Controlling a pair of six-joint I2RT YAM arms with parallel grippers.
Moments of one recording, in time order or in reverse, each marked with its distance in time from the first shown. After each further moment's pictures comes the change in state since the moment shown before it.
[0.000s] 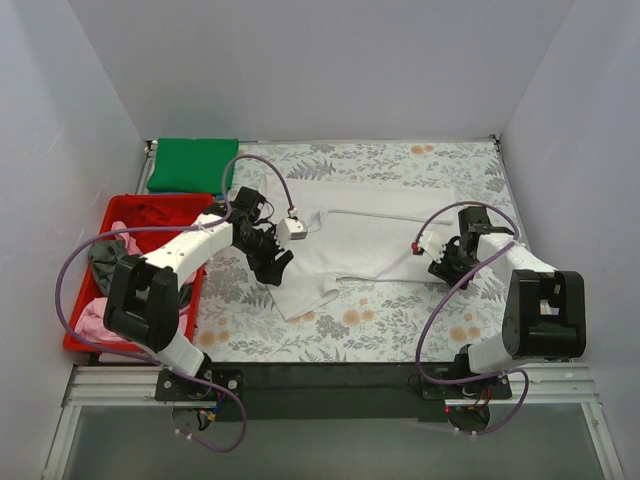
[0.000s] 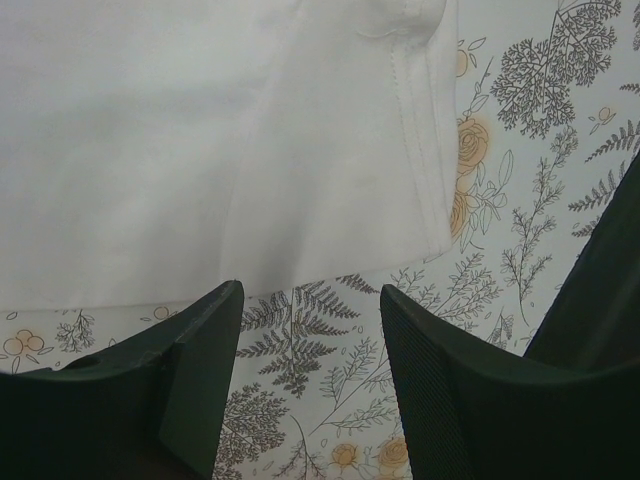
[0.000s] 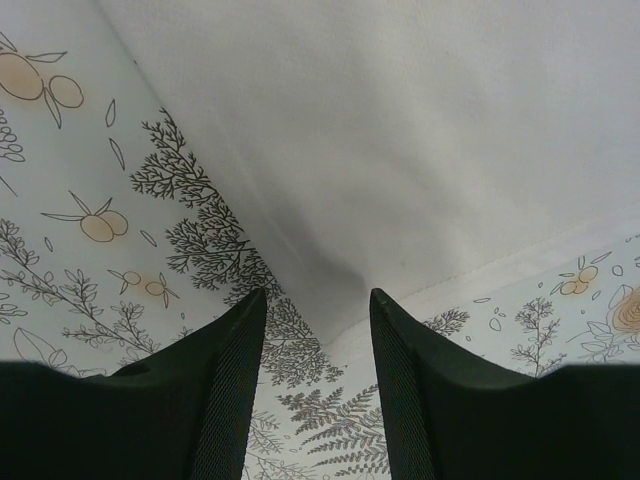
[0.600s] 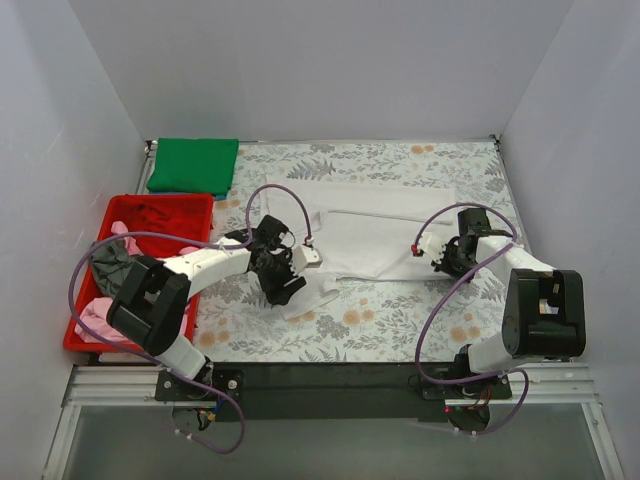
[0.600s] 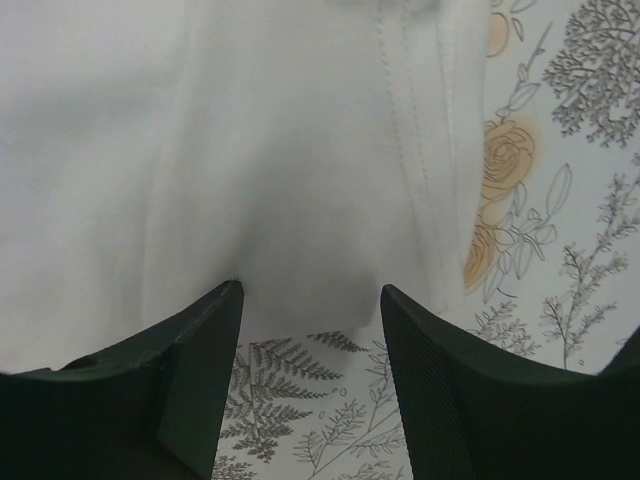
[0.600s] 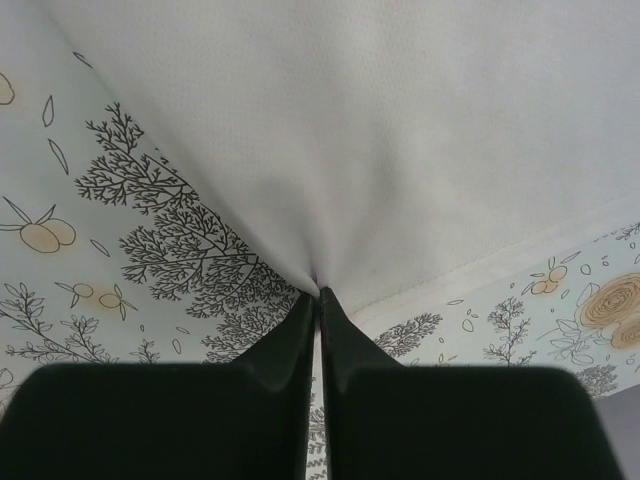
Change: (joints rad) left arm -0.166 -0.003 -0.212 0.230 -0.165 -0.100; right arm 0.000 0.008 -0.032 0.084 0.040 -0.045
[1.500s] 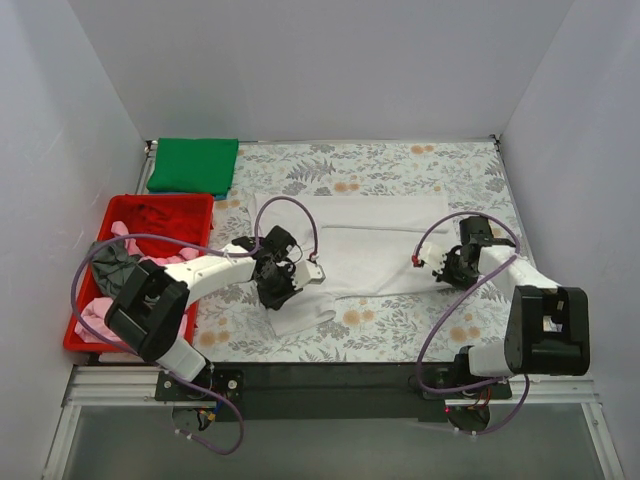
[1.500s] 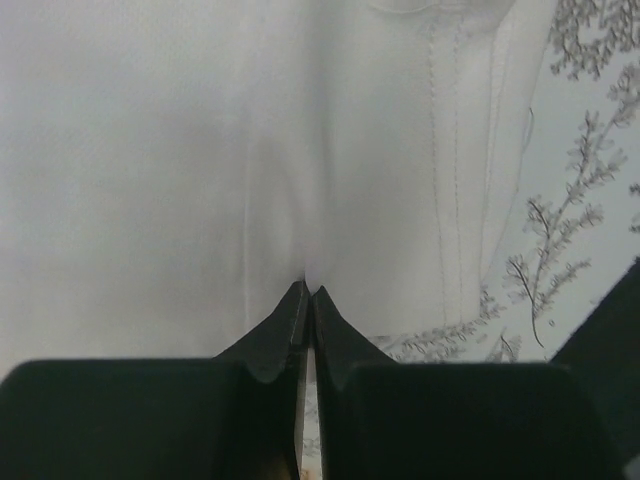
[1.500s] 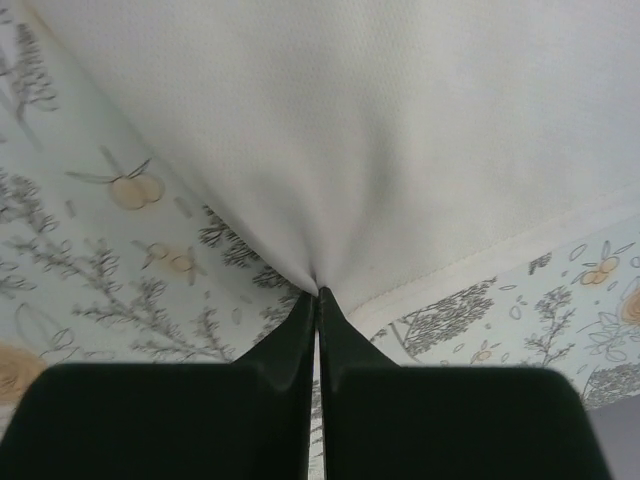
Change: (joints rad) left arm -0.096 -0.020 -0.020 -0.052 -0.097 -0.015; right arm 0.000 -0.060 -0.045 -0.021 -0.010 -0.033
